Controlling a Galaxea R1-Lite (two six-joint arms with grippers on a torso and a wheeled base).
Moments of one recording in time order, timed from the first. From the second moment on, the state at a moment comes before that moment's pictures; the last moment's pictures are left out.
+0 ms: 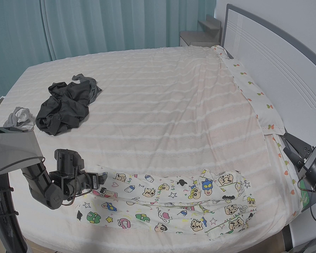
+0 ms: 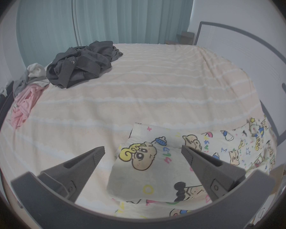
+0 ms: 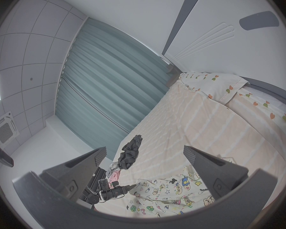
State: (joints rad) left arm -0.21 2.16 -0.53 -0.99 0.11 -0.12; right arm 0.11 1.31 -0.02 -1.38 0.31 0.83
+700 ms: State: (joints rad) left arm -0.12 2.25 -0.76 -0.78 -0.09 -0.39; right arm 0.12 1.29 -0.02 -1.37 0.31 0.83
